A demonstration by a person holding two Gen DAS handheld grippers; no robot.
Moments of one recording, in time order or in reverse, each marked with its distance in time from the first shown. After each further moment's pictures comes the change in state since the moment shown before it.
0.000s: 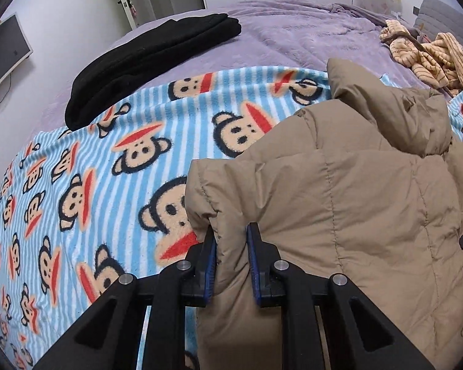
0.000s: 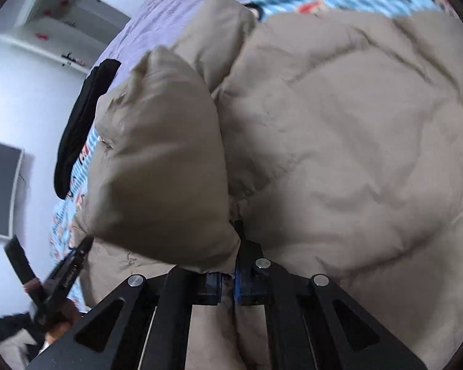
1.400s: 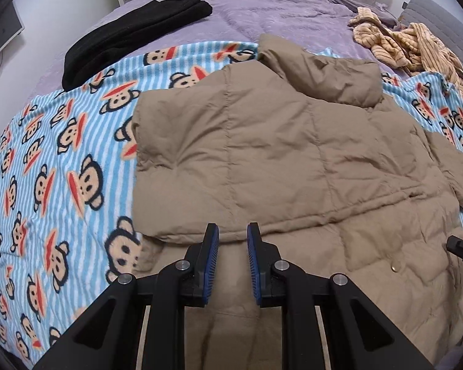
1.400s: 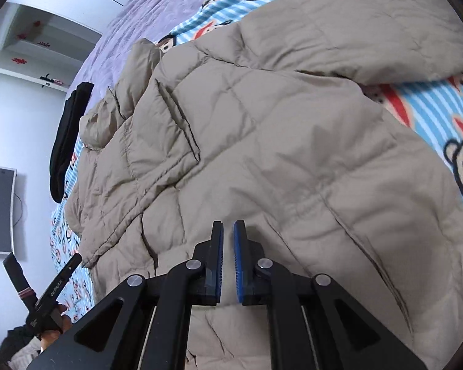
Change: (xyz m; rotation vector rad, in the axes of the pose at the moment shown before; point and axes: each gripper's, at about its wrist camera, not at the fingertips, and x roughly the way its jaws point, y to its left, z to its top) left arm -0.086 -0.063 -0.065 -0.017 0.132 -0.107; right arm -0.116 -0.087 -0.046 0.091 -0.006 -0.088
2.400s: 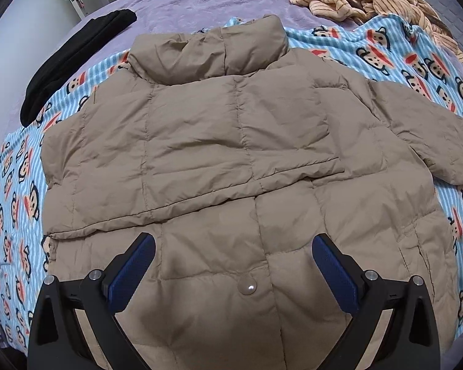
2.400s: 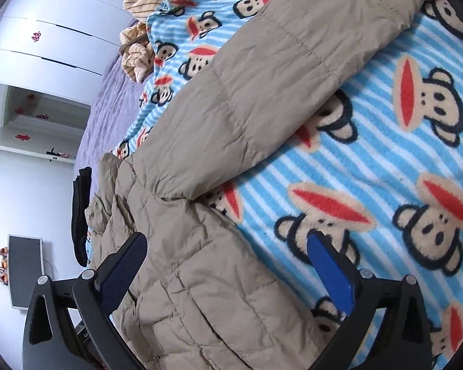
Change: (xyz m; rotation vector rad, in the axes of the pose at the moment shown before) left arm 0.011 -0.182 0.001 0.135 0.084 0.030; right arm -0.086 -0.162 0.064 0.220 -0.174 0.102
